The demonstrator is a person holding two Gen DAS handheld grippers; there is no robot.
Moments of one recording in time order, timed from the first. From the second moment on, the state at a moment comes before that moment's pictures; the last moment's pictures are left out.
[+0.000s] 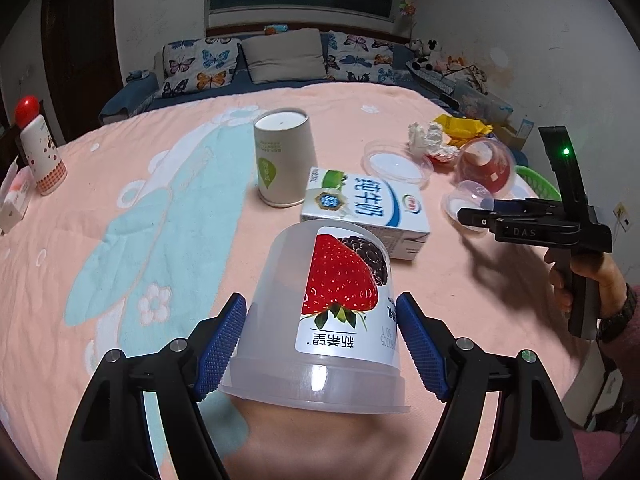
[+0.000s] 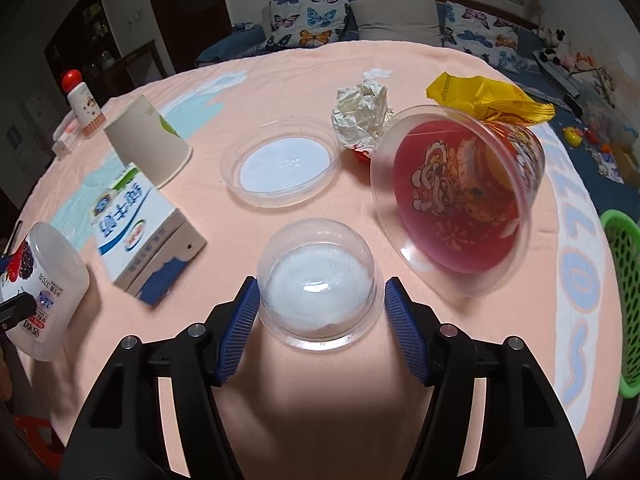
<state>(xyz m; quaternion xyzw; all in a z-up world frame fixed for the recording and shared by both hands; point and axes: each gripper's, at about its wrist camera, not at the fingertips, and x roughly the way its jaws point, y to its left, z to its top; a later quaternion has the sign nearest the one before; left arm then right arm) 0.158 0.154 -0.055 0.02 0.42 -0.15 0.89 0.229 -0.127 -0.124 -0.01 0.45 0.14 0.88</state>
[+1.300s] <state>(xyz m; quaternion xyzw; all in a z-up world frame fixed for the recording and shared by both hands) 0.208 -0.076 -0.009 0.02 0.40 -0.33 0.86 0.178 -0.425 -0.097 0.10 0.39 -0.07 0.91</state>
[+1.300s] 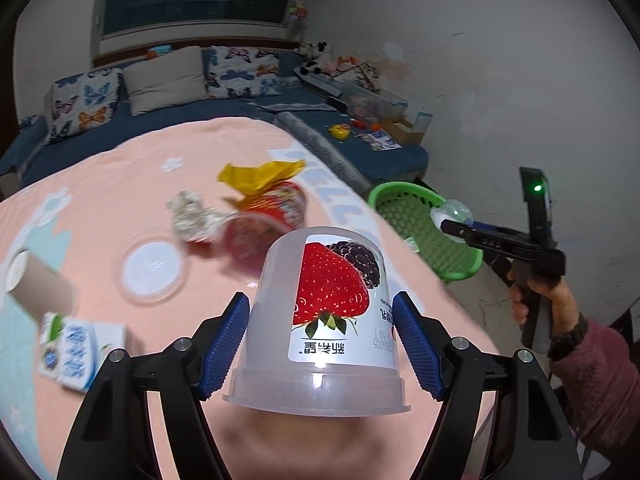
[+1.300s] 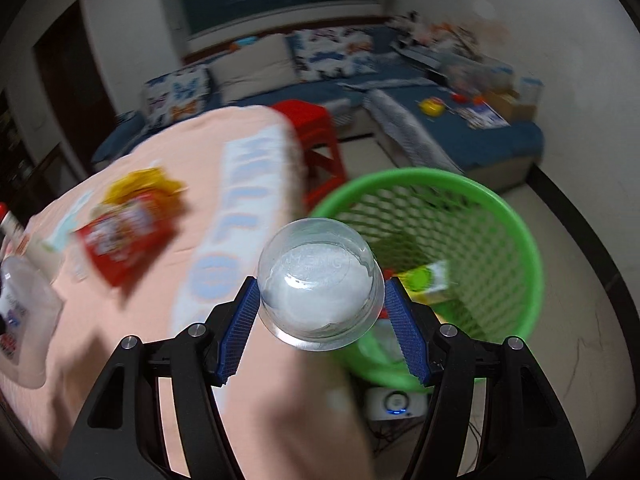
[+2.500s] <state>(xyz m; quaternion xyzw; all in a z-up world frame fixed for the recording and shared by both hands) 0.296 -0.323 -0.033 0.05 0.44 -0.43 0.79 0.114 -0.528 -0.103 0.14 0.35 -0.14 0.92</state>
